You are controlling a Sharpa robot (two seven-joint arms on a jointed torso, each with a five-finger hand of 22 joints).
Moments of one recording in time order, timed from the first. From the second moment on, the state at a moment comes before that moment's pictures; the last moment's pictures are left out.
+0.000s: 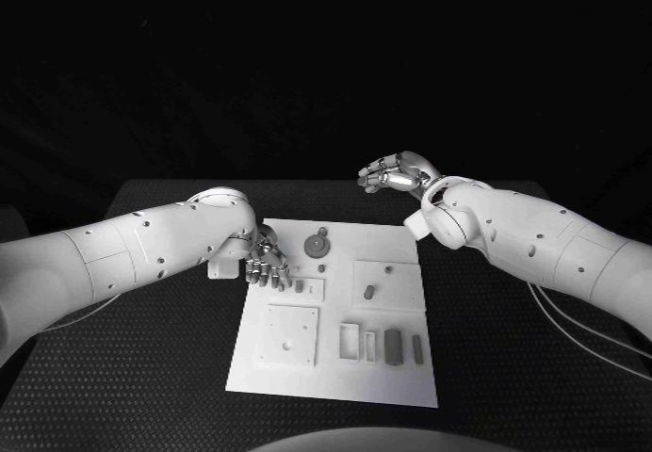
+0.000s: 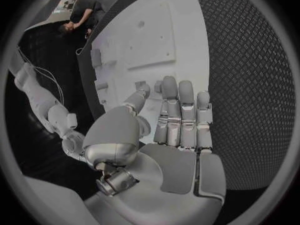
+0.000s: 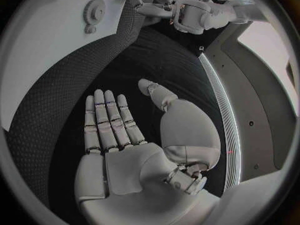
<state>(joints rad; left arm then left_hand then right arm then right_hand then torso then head) 1.34 -0.50 -0.23 1.11 -0.95 0.40 -0.55 0.86 -0.05 0.42 -0.20 0.06 1.04 0.07 0.14 0.79 1.34 -0.01 0.57 0.60 1.05 -0.06 1.11 0.40 0.02 0.63 -0.06 1.04 1.05 1.16 -0.53 0.08 0.99 -0.65 -0.21 0.18 1.00 -0.13 0.56 -0.23 0.40 0.75 0.20 0.29 0.40 0.92 0.20 0.23 0.07 0.78 0.19 0.42 0.33 0.19 0.51 0.23 0.32 0.99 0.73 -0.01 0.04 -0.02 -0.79</state>
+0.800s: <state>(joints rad) 1.34 -0.58 -0.23 1.13 -0.96 0.26 -0.53 0.79 -0.07 0.38 -0.17 0.05 0.93 0.11 0.12 0.76 1.32 -0.01 0.57 0.61 1.05 -0.06 1.10 0.39 0.02 0.63 -0.06 1.04 1.04 1.16 -0.54 0.08 0.99 -0.65 -0.21 0.18 1.00 -0.13 0.56 -0.23 0.40 0.75 0.20 0.29 0.40 0.92 0.20 0.23 0.07 0.78 0.19 0.42 0.33 0.19 0.51 0.23 0.32 0.99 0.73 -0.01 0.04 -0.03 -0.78</state>
